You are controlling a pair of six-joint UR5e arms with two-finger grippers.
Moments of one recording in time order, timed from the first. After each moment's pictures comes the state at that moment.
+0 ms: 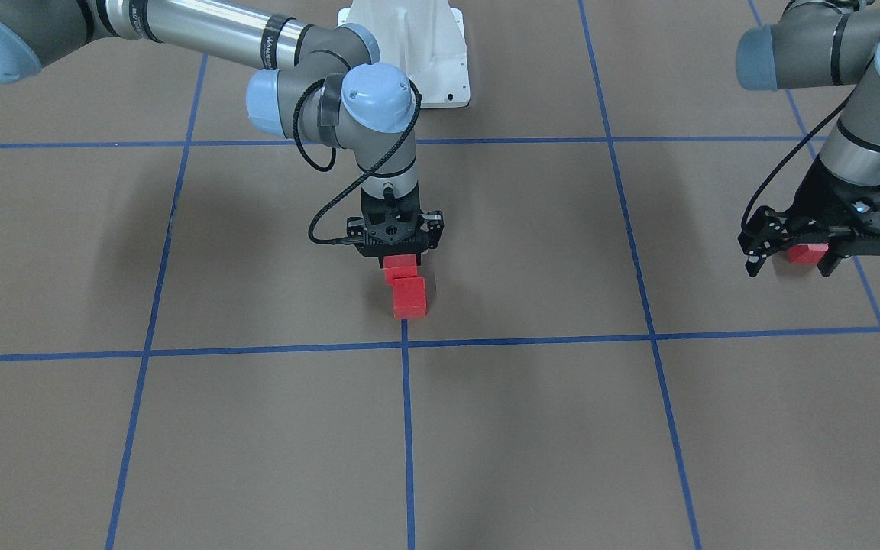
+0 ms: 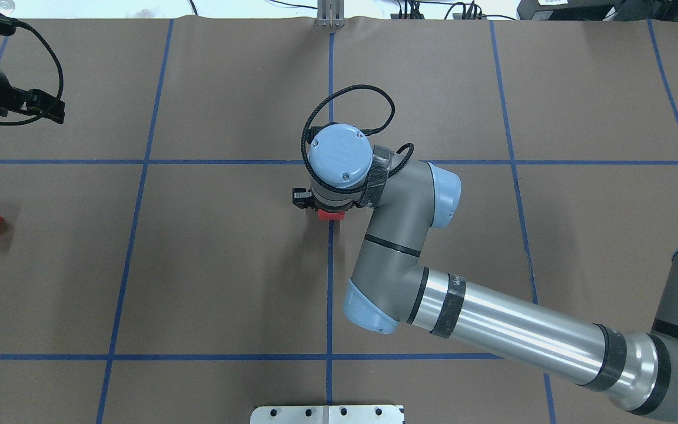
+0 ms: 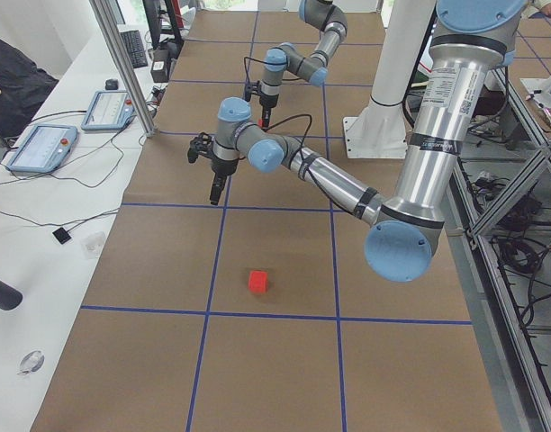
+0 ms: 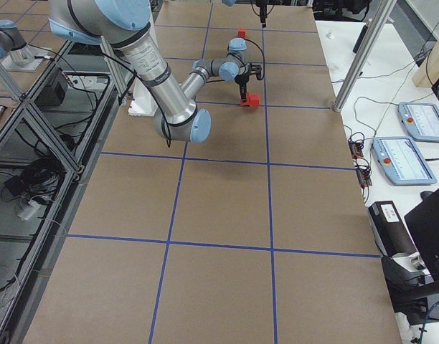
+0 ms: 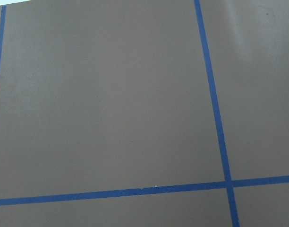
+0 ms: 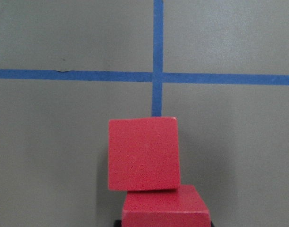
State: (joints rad) left arm -1.07 -1.79 -1.85 -1.72 -1.99 -0.66; right arm 0.49 -0.72 1.41 -1.44 1.74 1.21
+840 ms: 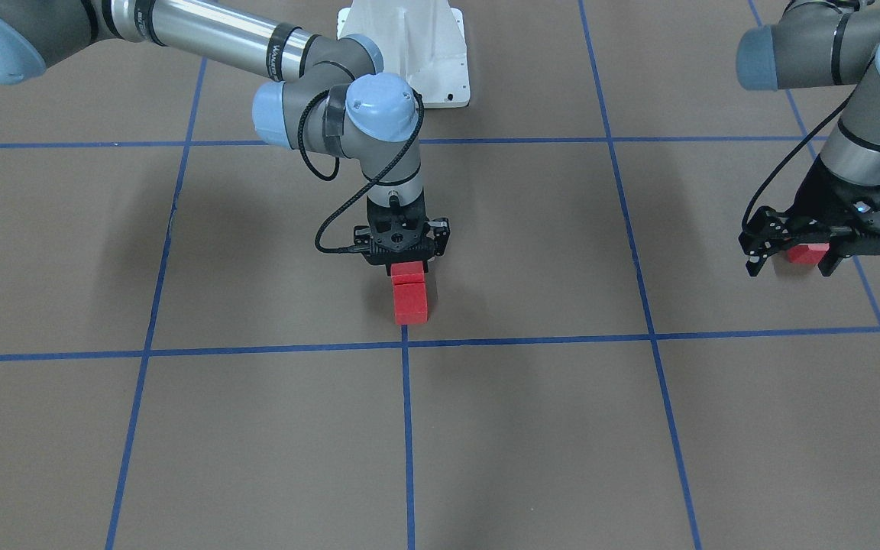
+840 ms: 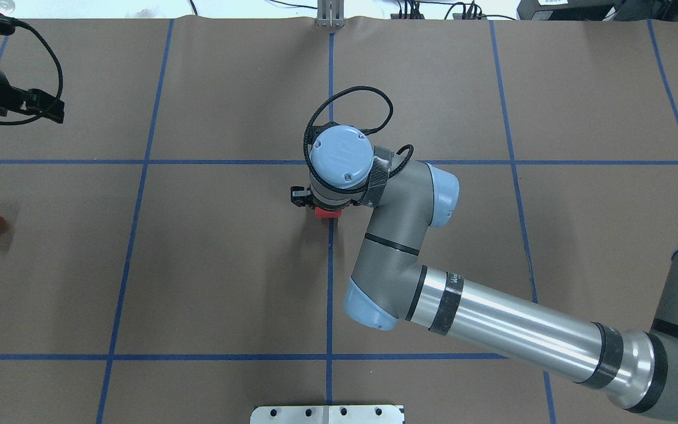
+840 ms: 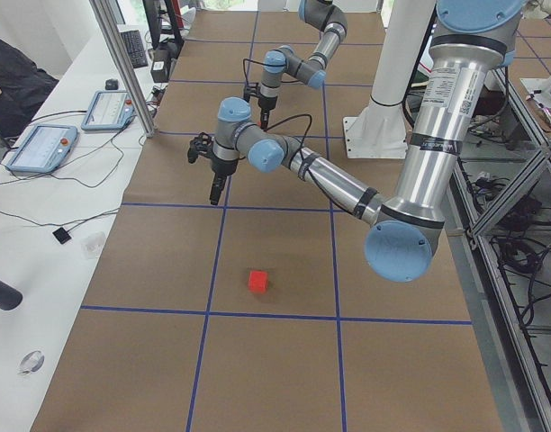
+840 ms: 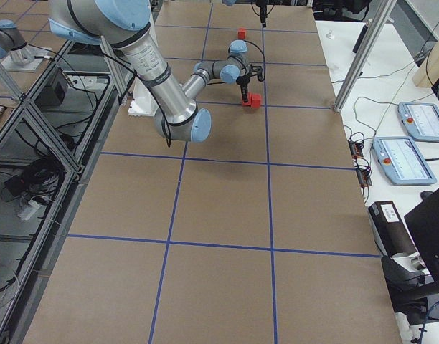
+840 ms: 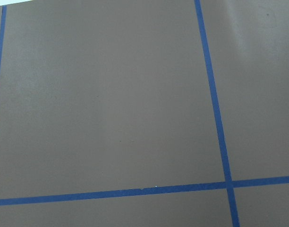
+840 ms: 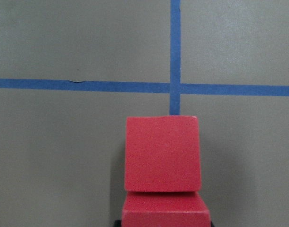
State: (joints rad) left arm -1.07 -1.79 -1.85 -1.72 -1.99 -0.67; right arm 0.49 -0.72 1.38 -1.38 1.74 1.21
